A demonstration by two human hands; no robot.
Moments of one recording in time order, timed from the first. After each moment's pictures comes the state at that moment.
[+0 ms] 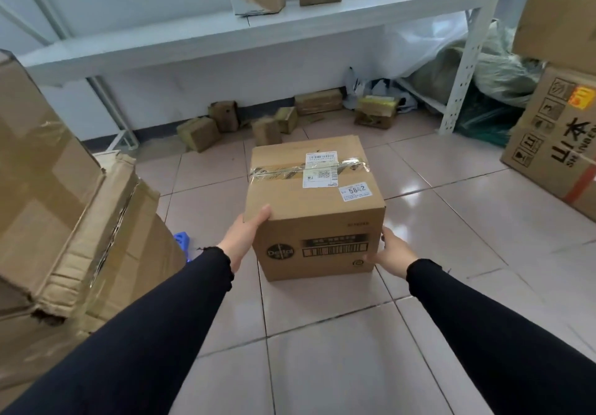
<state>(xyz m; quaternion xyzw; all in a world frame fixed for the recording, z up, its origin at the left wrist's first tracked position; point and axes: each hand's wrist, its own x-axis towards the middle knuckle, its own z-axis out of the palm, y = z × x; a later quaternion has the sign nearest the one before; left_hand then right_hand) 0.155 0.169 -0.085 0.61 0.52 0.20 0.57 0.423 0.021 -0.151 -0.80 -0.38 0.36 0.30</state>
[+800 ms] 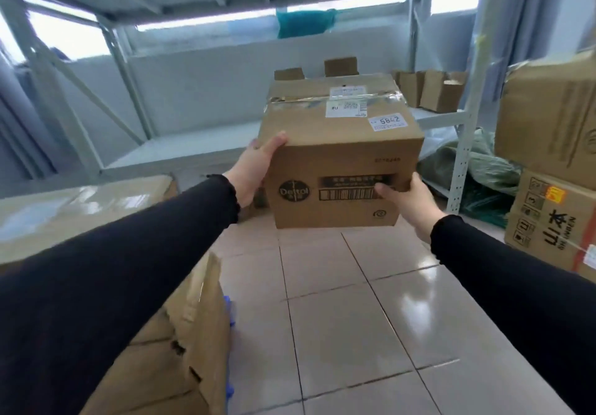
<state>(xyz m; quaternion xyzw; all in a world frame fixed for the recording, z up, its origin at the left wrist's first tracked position) 0.135 0.137 0.236 0.67 0.40 0.38 0.49 0.382 0.021 0.137 -0.65 -0.39 0.22 0.62</state>
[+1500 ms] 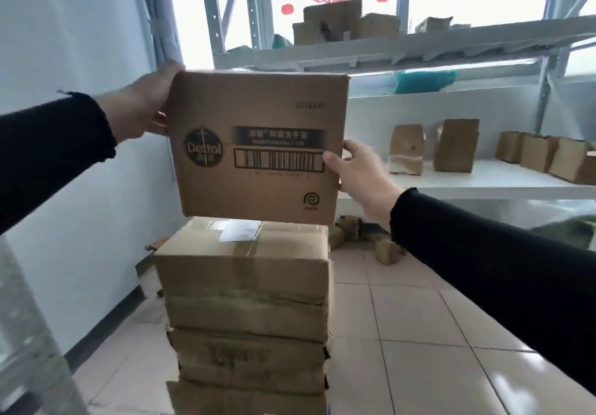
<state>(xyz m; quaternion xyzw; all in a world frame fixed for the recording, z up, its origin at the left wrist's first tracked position) -0.264 0.105 0.474 0.63 0.56 0.48 0.24 0.032 0.063 0.348 -0.53 -0.59 0.24 0.56</state>
